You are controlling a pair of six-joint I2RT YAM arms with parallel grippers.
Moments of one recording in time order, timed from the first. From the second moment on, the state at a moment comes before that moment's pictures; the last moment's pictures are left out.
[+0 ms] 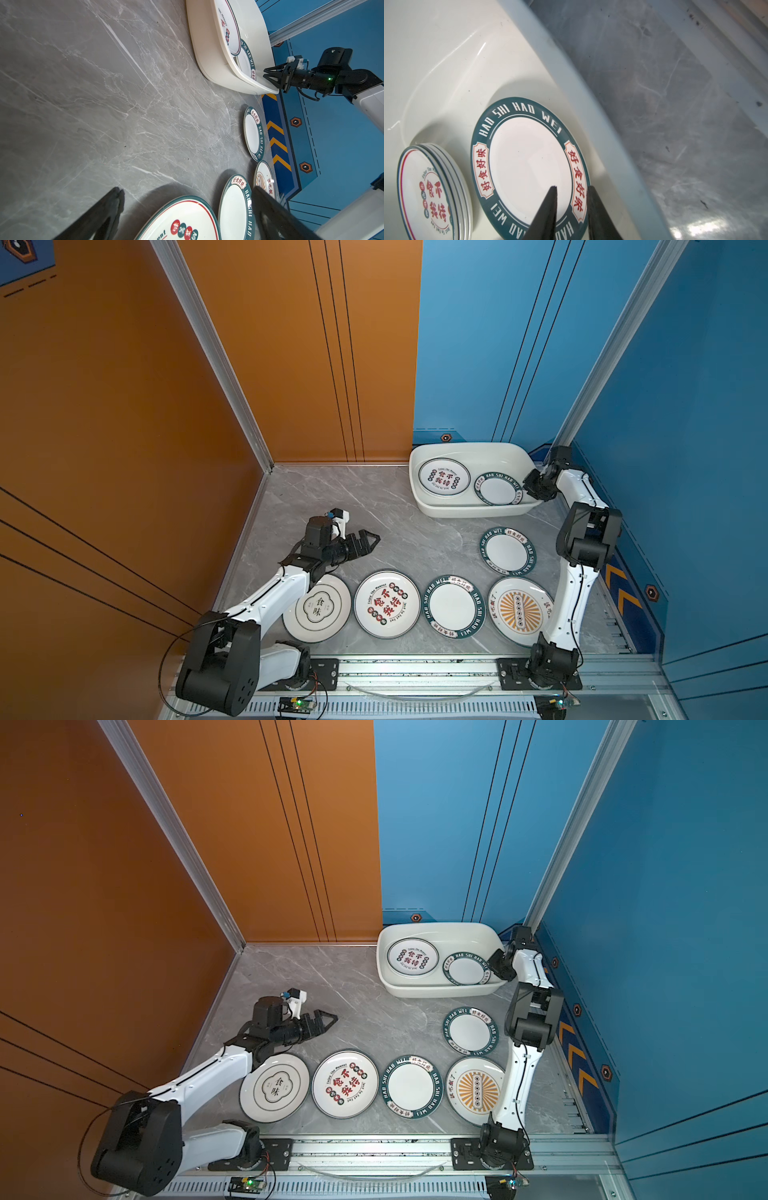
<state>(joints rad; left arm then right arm) -0.25 1.24 0.60 0.00 0.50 -0.64 -0.26 2.30 2.02 -0.75 -0.22 0.50</state>
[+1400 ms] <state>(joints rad) -0.84 2.06 1.42 0.02 0.37 -0.74 -0.09 1.31 0.90 -0.42 -0.21 0.43</state>
